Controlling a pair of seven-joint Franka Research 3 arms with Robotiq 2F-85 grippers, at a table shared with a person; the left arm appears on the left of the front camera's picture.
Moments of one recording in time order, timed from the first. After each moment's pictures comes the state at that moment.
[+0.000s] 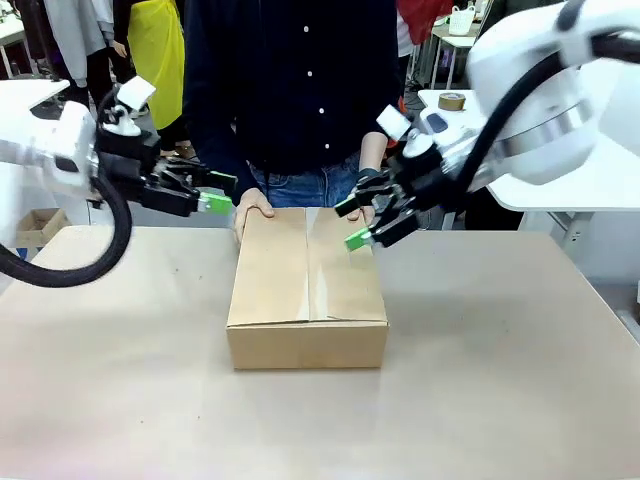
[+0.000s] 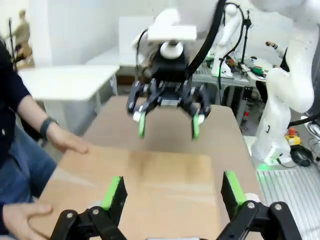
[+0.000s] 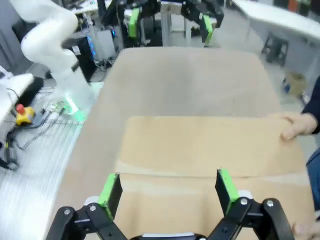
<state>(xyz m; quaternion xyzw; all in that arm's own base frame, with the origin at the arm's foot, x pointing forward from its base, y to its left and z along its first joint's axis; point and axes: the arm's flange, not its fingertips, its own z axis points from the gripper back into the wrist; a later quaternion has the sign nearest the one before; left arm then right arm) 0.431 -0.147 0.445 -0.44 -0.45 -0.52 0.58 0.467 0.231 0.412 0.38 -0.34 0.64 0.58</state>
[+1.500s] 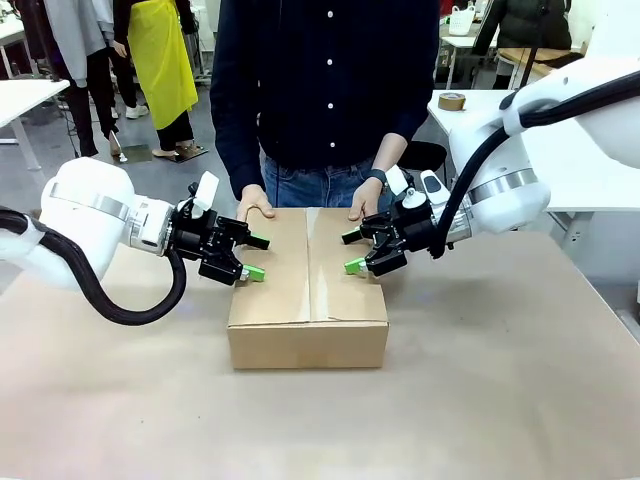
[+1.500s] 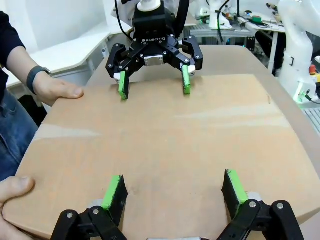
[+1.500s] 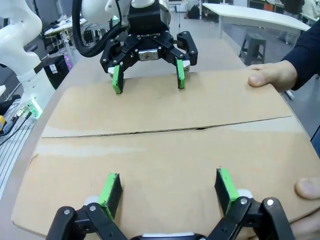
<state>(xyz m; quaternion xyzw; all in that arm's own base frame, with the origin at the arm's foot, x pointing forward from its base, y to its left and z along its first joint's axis) 0.502 -0.176 0.309 -0.38 -0.42 -0.60 0.57 0.521 0.199 0.306 0.40 -0.38 0.57 0.61</state>
